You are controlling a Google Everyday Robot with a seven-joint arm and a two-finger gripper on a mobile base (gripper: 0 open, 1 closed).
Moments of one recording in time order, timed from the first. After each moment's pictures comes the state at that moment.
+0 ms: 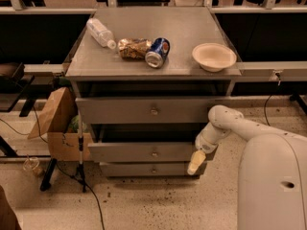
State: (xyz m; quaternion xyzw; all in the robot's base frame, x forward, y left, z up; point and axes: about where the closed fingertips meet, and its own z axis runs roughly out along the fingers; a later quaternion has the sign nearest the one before) arm 0.630 -0.188 0.422 -0.56 0.81 0.18 0.08
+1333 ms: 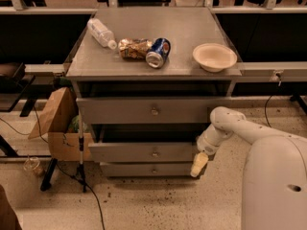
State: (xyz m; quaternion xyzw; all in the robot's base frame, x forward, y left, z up) arm 0.620 -0.201 0.418 -0.58 0.79 0.17 0.08
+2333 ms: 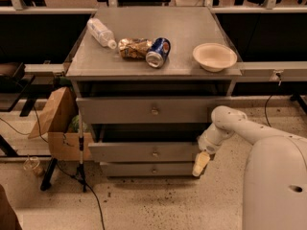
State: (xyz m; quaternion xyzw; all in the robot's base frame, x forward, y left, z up) arm 0.625 -0.209 0.421 -0.59 0.79 0.16 0.08
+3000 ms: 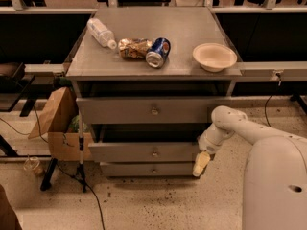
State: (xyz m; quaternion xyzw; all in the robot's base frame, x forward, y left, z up) arm 0.624 -0.209 0.420 -0.59 0.79 0.16 0.08
